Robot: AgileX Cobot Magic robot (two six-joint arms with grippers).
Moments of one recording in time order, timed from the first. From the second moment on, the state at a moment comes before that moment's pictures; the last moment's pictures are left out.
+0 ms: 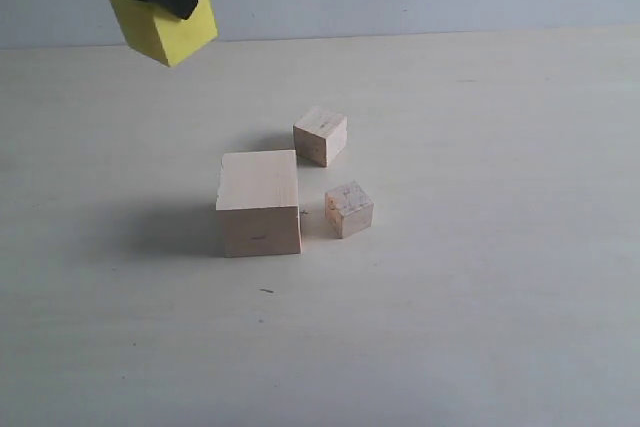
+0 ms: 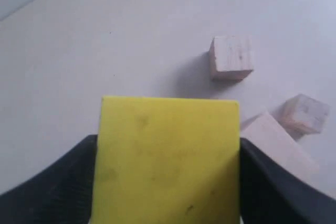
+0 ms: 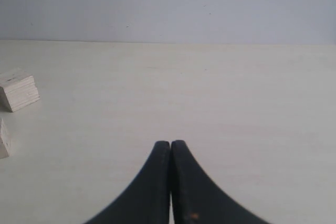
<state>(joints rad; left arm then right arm) -0.36 1.70 -1.55 -0.20 0.93 0.39 0.10 0.01 0.00 -0.11 0.34 0.08</state>
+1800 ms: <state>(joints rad) -0.47 1.79 -1.40 -0.54 0.98 1.38 0.10 0.01 0.00 -0.11 0.34 0.08</state>
